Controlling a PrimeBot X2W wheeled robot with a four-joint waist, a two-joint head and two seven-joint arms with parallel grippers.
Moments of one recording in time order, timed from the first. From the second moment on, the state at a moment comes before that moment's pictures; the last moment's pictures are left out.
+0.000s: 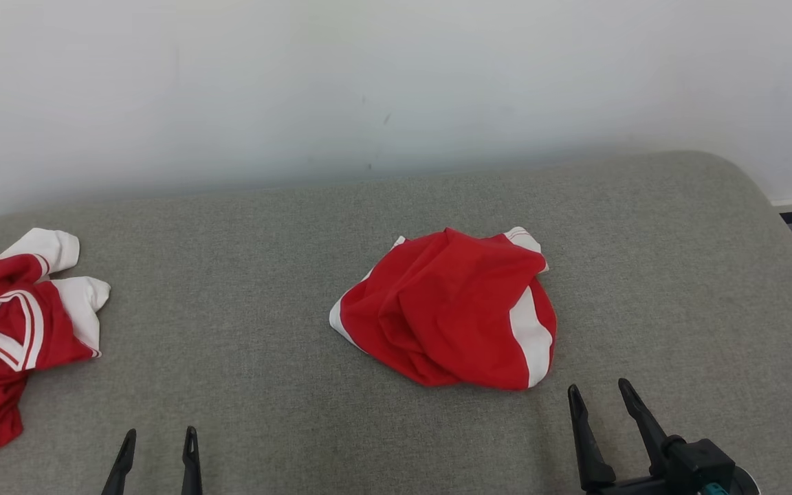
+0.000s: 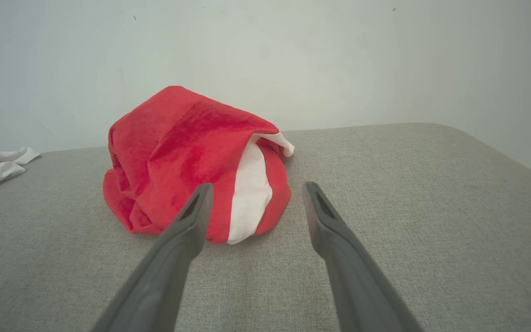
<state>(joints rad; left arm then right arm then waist) 0.11 0.05 0.07 0.11 -0.03 -0.10 -0.26 0.00 -0.05 0.05 0.26 0.11 0.13 -0.26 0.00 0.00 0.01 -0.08</state>
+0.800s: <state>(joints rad) -0.19 0.07 -0.29 0.28 -0.05 -0.13 -0.26 -0.06 -0.05 0.07 0.25 0.16 0.13 -0.26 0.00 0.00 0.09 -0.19</state>
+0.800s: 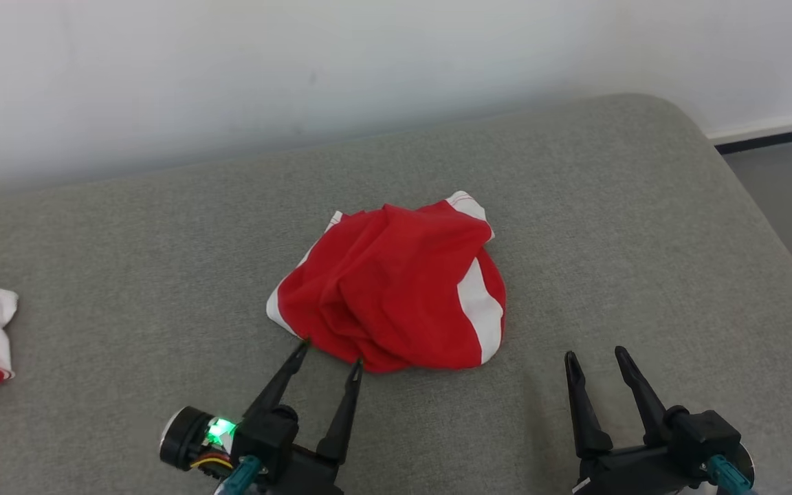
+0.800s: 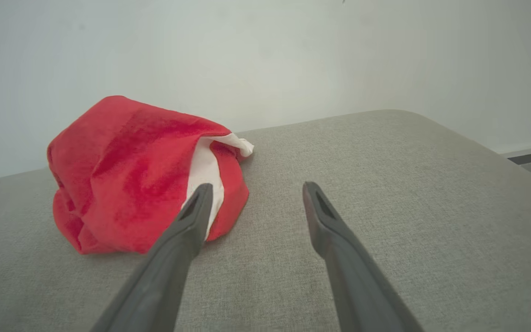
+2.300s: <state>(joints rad) -0.23 0.18 -0.31 0.37 -0.12 -0.12 -0.26 -0.04 -0.05 0.06 0.25 0.17 0.13 -0.26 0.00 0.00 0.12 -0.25</state>
